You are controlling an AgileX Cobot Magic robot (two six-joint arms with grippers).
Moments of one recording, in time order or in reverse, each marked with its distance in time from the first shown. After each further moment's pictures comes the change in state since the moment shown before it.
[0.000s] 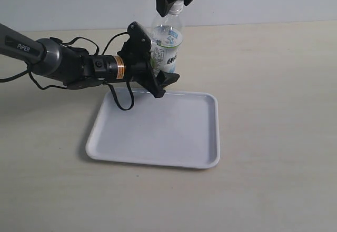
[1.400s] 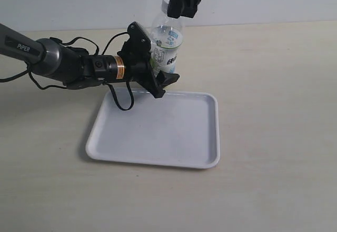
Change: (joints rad) left arm 0.000 0.000 0.000 0.004 -0.002 0.006; right arm -0.006 -0.002 0.000 0.005 0.000 -0.926
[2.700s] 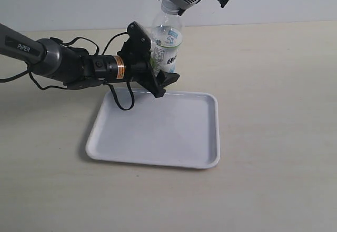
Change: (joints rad) left arm 0.000 0.000 0.000 -0.010 0.002 -0.012; right arm 0.004 0.000 0.000 -0.002 -0.015 -0.992
